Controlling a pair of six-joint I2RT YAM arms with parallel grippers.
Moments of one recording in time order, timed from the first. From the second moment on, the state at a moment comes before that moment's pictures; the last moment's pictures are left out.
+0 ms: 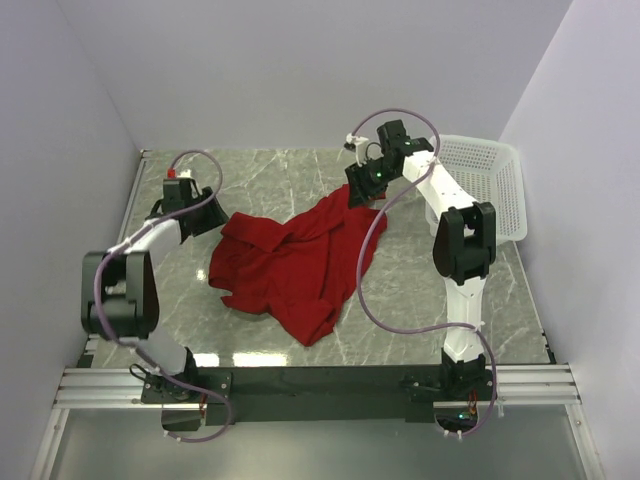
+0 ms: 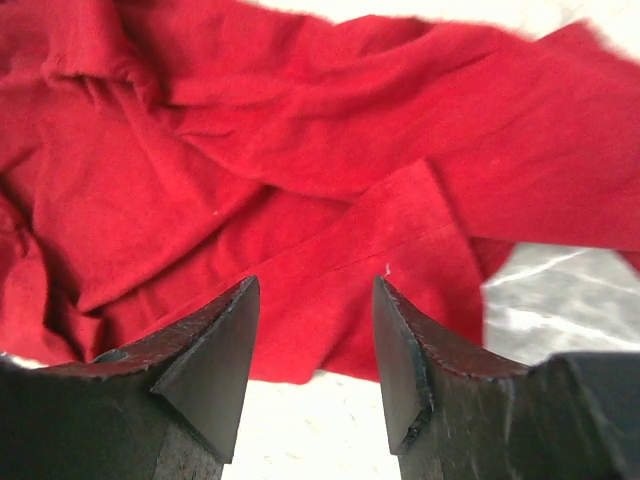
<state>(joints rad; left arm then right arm) 0.02 1.59 0.97 -0.11 0.15 -0.41 0.27 2.16 1.98 -0.91 -0.56 -0.34</state>
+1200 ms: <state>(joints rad) 0.04 1.89 1.13 -0.12 0.16 -0.56 0.22 2.12 1.83 -0.86 -0.61 -0.27</state>
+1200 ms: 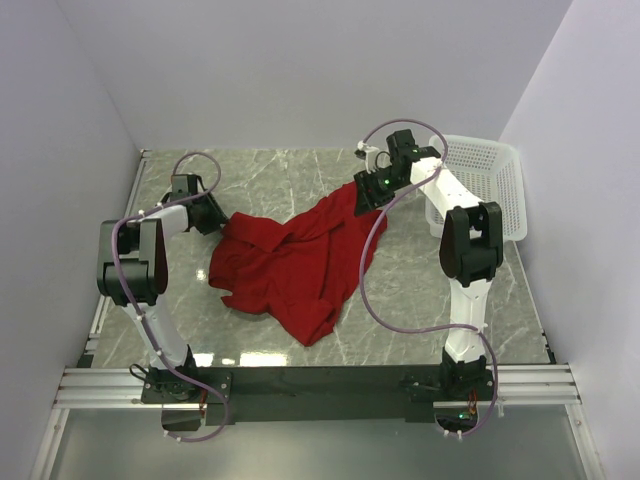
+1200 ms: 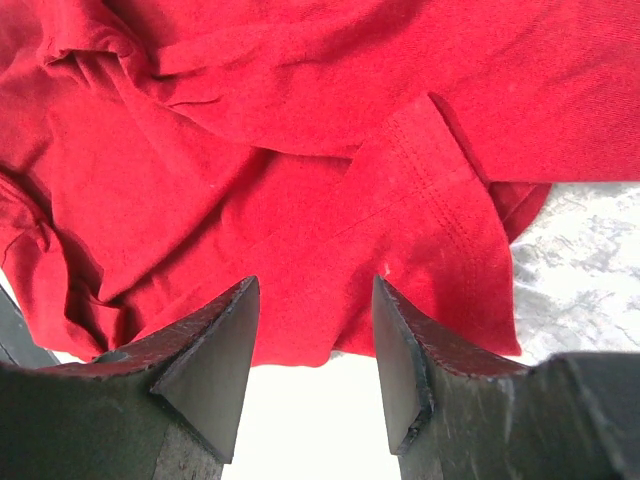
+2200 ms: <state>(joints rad) -0.05 1.88 1.15 -0.20 -0.03 -0.51 0.22 2.11 1.83 -0.85 -0.61 -0.27</state>
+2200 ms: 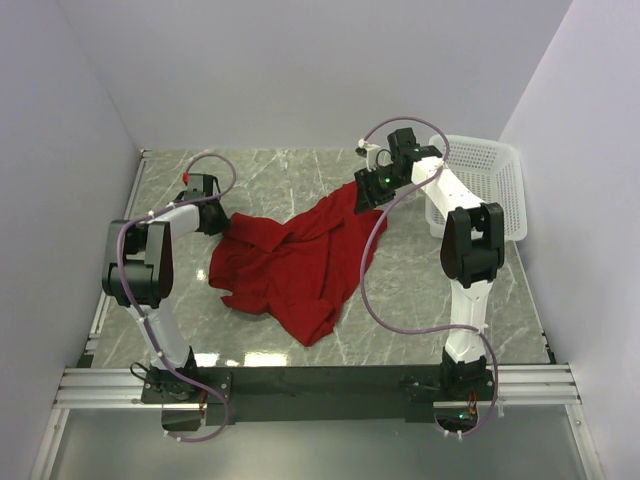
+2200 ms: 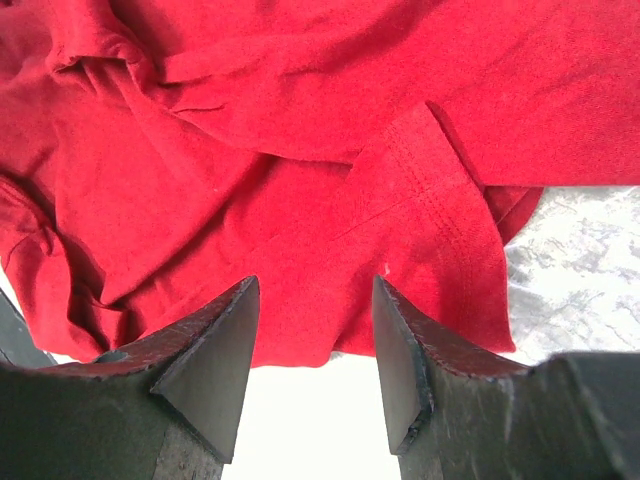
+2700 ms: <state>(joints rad) -0.06 1.82 1.13 -0.33 -0.06 -0.51 0.22 2.10 1.83 -0.85 -0.61 -0.27</state>
